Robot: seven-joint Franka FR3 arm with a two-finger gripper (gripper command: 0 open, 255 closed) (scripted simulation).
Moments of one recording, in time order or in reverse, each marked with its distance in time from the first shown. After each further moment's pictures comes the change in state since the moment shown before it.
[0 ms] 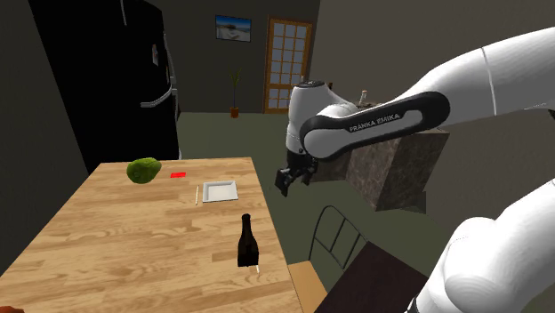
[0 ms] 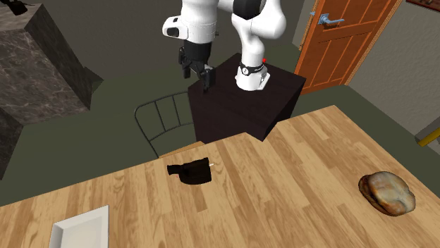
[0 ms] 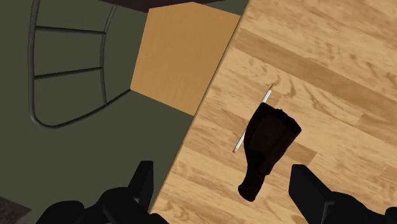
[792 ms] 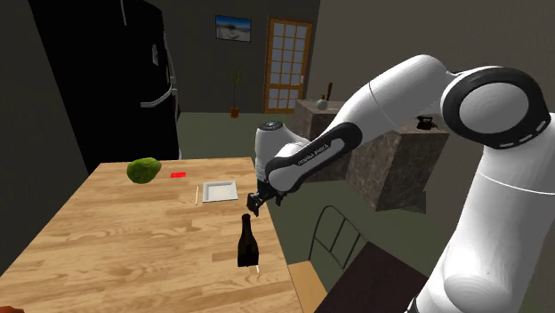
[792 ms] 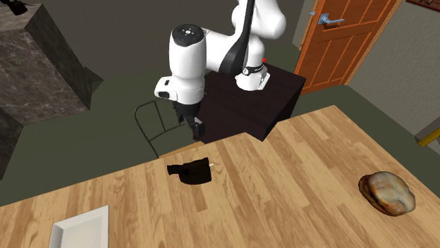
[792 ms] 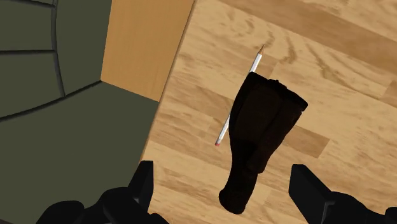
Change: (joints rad) arm -0.005 0.456 0.031 0.166 -0.117 0.263 0.187
